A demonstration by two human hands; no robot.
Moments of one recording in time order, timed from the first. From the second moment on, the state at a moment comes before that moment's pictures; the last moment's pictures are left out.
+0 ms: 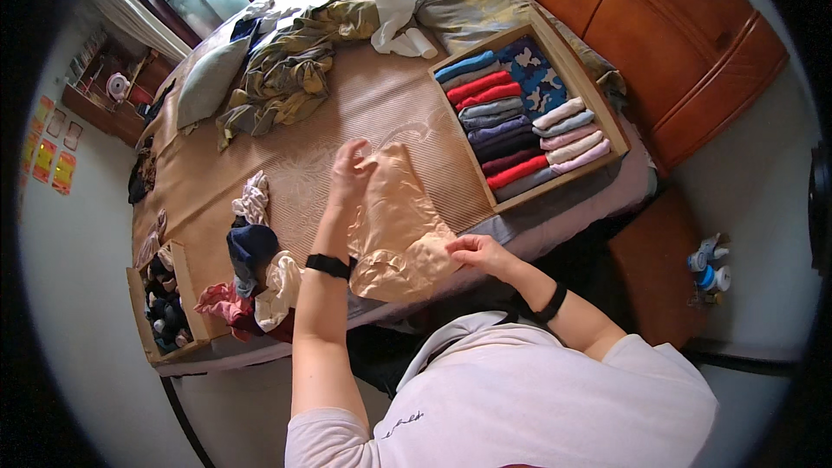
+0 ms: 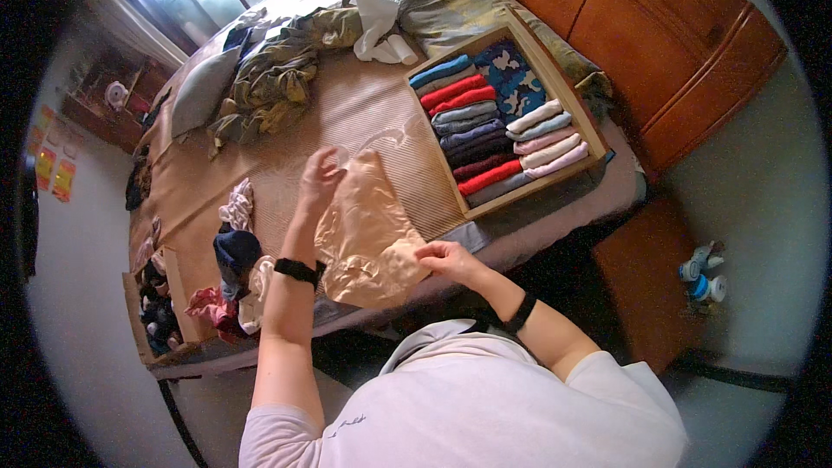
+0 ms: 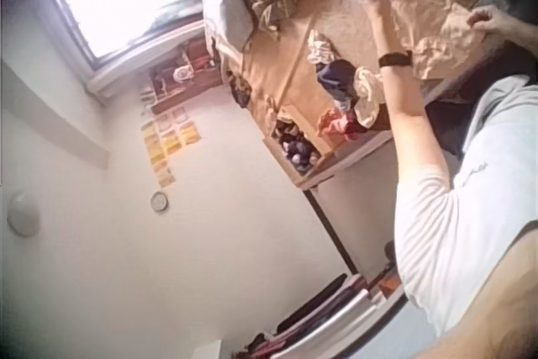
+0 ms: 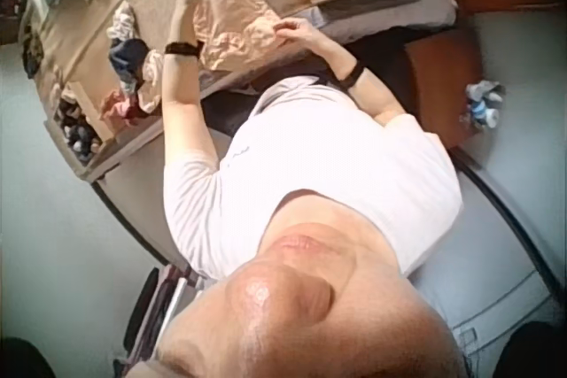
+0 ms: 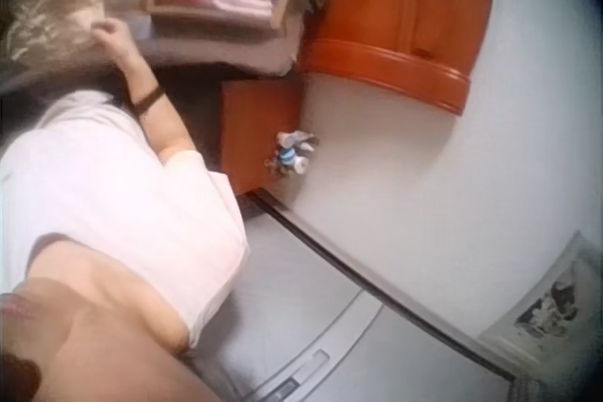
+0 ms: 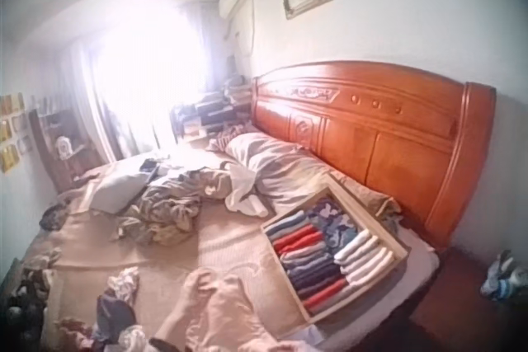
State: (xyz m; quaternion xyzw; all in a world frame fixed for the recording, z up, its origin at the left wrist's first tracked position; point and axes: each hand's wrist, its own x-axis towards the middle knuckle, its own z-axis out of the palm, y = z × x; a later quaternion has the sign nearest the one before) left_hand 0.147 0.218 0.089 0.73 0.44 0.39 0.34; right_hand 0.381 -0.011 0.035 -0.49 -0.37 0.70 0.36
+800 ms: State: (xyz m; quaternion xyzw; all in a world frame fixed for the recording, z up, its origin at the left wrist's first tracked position) left_hand 0.061 -0.017 0.006 0.86 0.42 0.26 0.09; right_hand 0.418 0.017 0.027 -0.37 -0.90 0.13 0.21
